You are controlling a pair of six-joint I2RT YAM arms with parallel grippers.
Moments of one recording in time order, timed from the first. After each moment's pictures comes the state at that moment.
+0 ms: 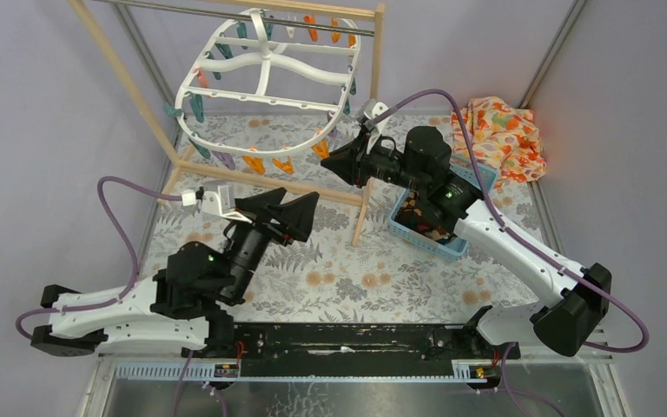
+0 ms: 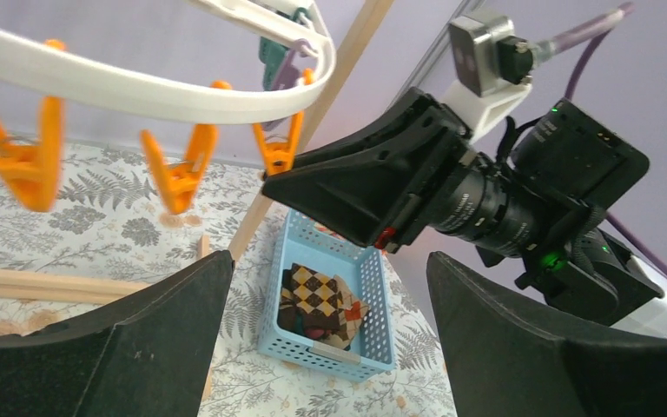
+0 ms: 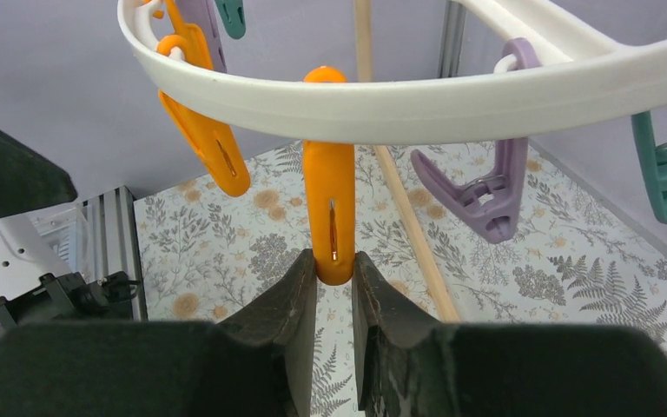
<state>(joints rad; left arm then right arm) -1.43 0.73 0.91 0.14 -0.99 -0.27 0.73 1.33 1.27 0.04 -0.40 0.07</state>
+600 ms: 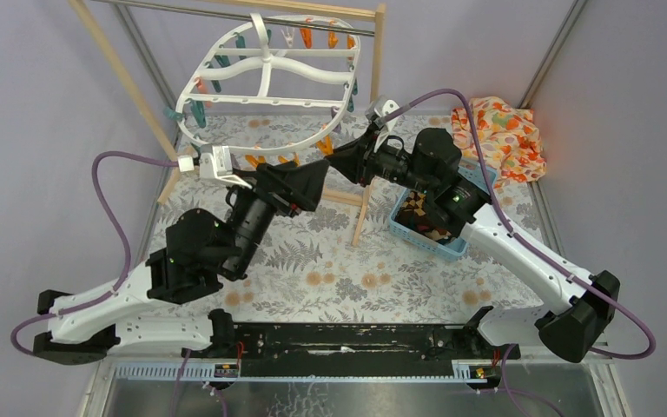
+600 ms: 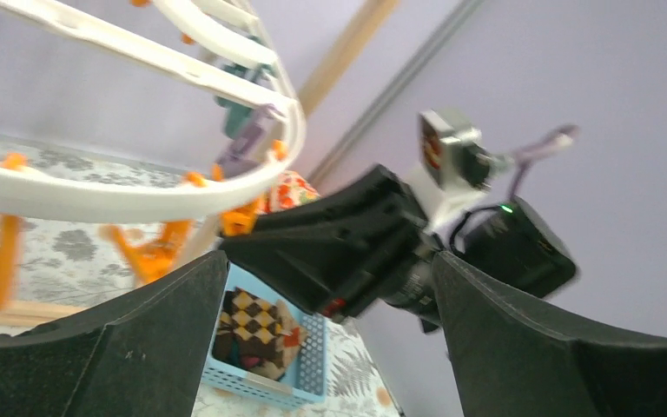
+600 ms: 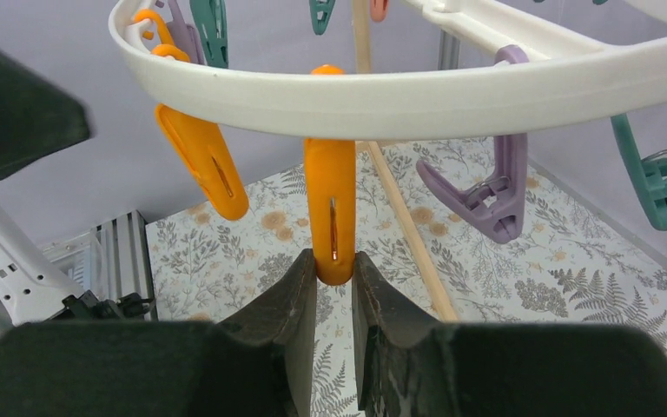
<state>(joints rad) -1.33 0.91 1.21 -0.01 -0.87 -0.46 0.74 1.29 1.26 0.07 -0.38 0.11</state>
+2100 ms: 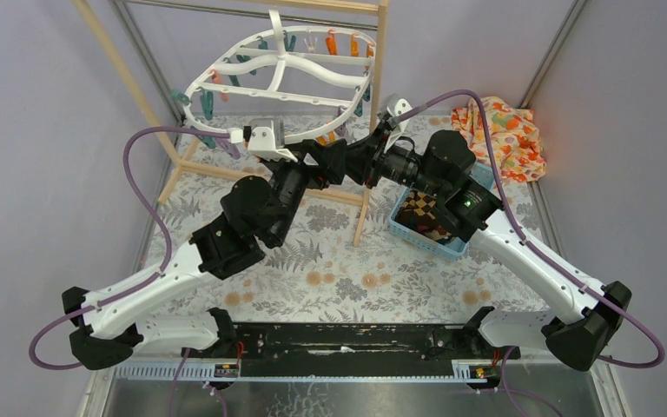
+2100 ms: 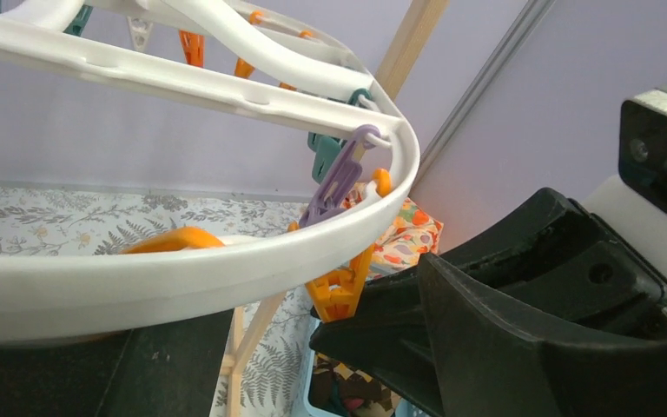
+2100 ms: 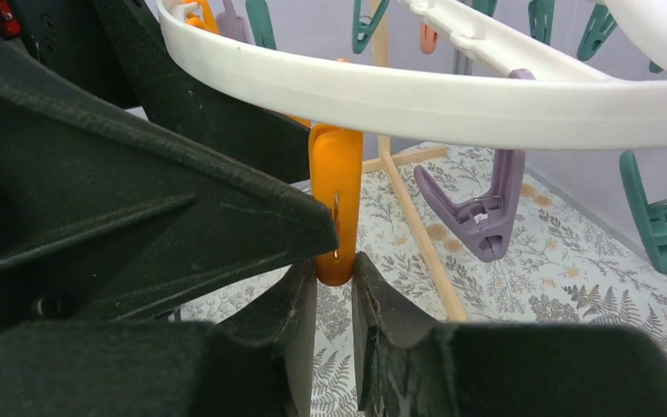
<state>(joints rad) -1.06 1.10 1.24 0.04 -0.72 -0.31 0.74 1.23 1.26 0.07 -0.40 0.15</state>
